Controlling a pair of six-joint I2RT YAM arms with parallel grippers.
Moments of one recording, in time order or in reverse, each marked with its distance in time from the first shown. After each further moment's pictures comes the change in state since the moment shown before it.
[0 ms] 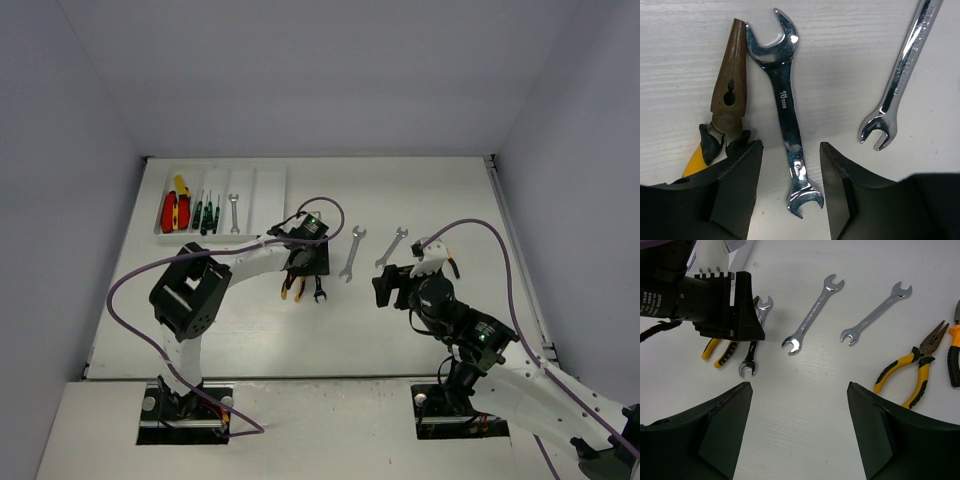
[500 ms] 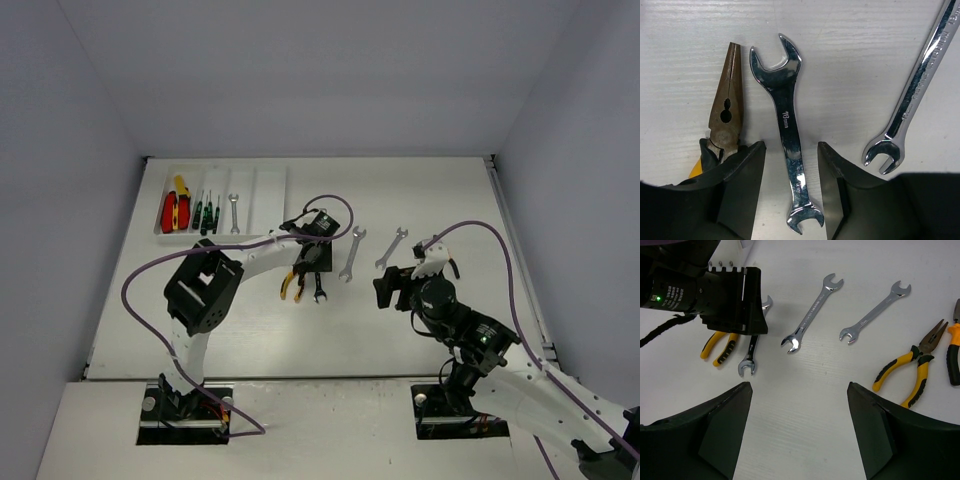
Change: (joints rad) left arm -0.037 0.101 0.154 -0.133 -0.127 0.003; right arm 0.000 -0.020 -0.015 -0.004 0.001 0.001
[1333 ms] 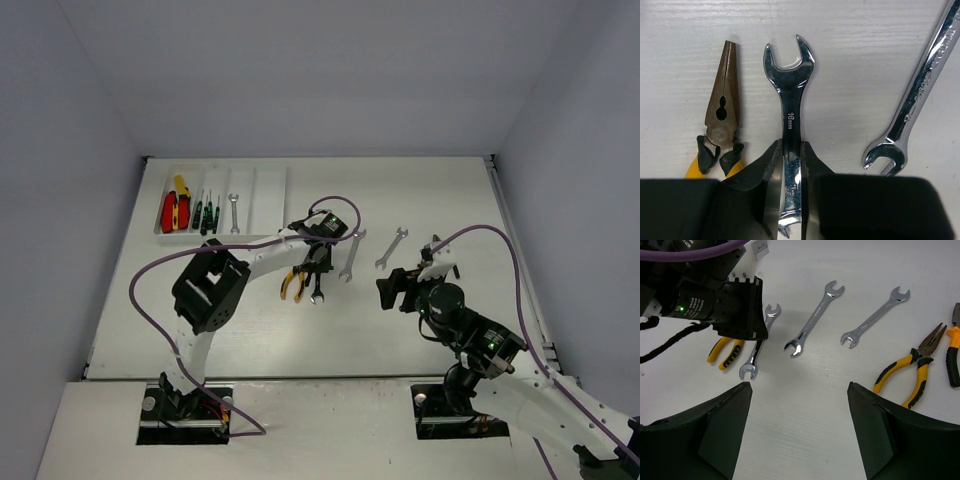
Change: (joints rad) left arm -0.029 0.032 0.053 -0.055 -0.061 -0.008; right arm 0.000 -0.059 -0.014 -0.004 0.000 0.003
